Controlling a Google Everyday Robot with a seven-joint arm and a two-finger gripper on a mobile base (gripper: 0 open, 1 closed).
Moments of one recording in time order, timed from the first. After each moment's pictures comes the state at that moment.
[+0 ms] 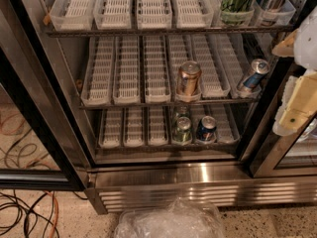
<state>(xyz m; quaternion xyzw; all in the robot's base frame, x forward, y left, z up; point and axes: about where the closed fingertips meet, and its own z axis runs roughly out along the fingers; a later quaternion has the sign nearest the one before) 0.438 -0.217 0.976 -0.60 0.78 -0.03 0.16</state>
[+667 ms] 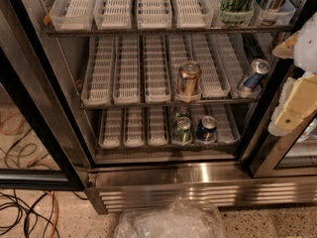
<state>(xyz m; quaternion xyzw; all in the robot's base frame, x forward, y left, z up) 0.441 -0.214 0.973 -0.59 0.79 -0.03 0.18</state>
